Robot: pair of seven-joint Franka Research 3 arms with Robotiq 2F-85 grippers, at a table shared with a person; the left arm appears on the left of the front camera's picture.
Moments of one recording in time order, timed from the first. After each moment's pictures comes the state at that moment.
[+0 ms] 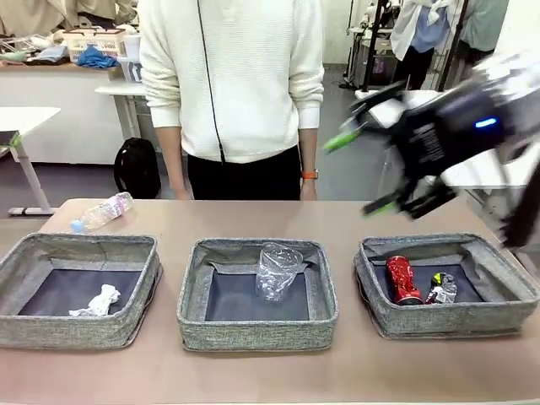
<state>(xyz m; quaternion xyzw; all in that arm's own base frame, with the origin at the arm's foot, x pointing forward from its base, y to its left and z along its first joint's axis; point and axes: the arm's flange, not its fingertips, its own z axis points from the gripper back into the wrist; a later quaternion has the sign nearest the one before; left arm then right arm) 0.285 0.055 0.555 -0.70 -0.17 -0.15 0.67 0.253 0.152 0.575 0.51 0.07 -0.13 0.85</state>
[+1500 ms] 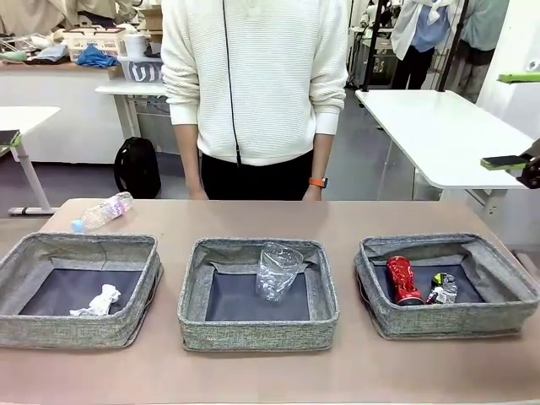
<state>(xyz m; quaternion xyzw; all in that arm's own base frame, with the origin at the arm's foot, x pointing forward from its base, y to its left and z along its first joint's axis) 0.286 0.055 0.555 -0.70 -0.17 -0.15 0.67 0.259 -0.004 0.574 0.66 0.04 -0.08 0.74</state>
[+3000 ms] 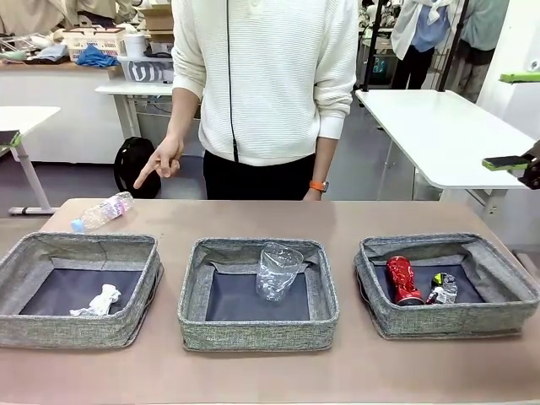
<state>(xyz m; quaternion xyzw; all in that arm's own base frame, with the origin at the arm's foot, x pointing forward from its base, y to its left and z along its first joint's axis) 0.285 0.050 0.552 -0.67 -0.15 -0.19 0.71 0.258 -0.004 0.573 0.66 0.04 -0.08 0.74</state>
